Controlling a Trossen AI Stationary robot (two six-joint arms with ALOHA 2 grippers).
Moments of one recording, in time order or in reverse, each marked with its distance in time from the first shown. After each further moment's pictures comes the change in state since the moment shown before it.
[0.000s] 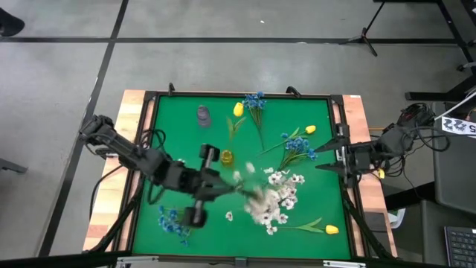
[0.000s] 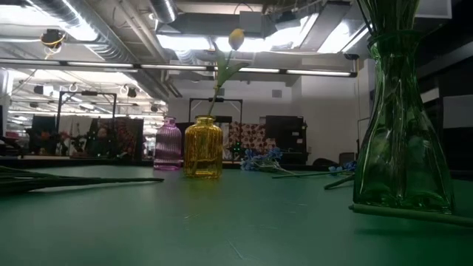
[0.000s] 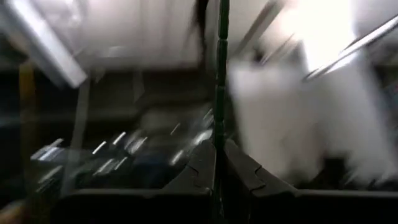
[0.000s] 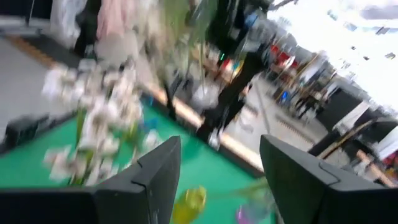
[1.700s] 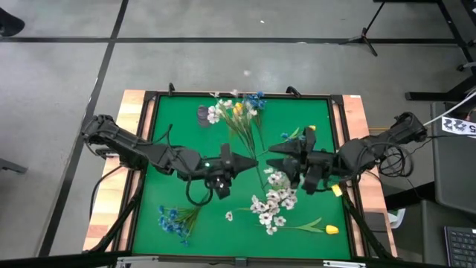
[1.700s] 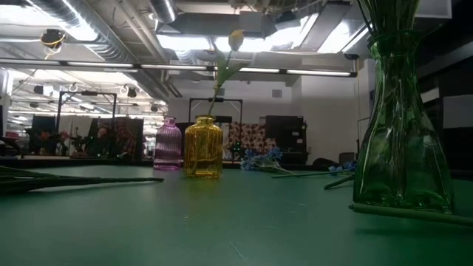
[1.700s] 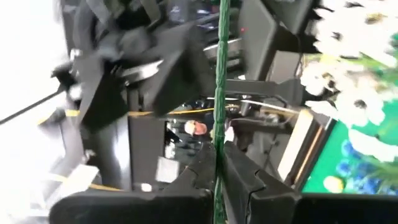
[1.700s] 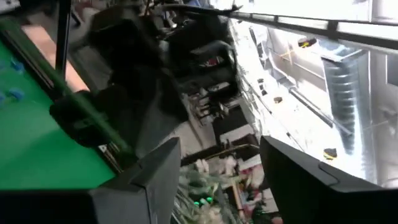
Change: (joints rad) left arm 0.130 0.016 0.071 -0.681 -0.315 1.148; right arm -0.132 0.606 0.409 0.351 0.122 -0.622
